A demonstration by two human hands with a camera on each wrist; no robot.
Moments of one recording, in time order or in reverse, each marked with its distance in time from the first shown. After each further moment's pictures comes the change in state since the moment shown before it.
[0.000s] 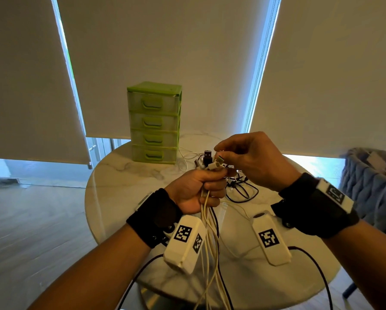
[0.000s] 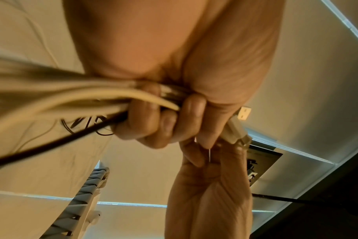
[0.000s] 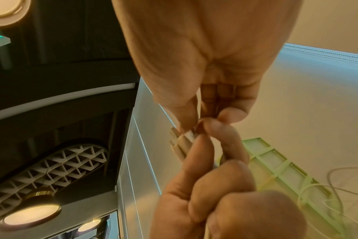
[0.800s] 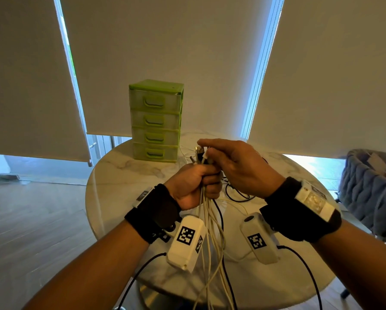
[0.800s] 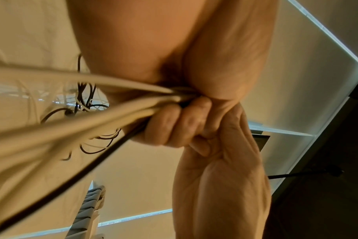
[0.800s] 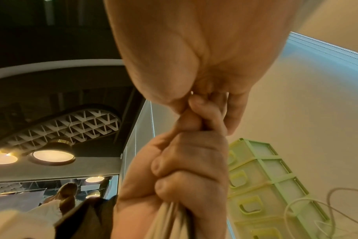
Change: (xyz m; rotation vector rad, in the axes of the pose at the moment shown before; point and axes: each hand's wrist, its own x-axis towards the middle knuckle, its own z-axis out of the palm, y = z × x) left_hand -0.004 0.006 0.002 0.127 0.191 0.128; right_hand 0.002 -0.004 0.026 -0.134 -0.088 -0.096
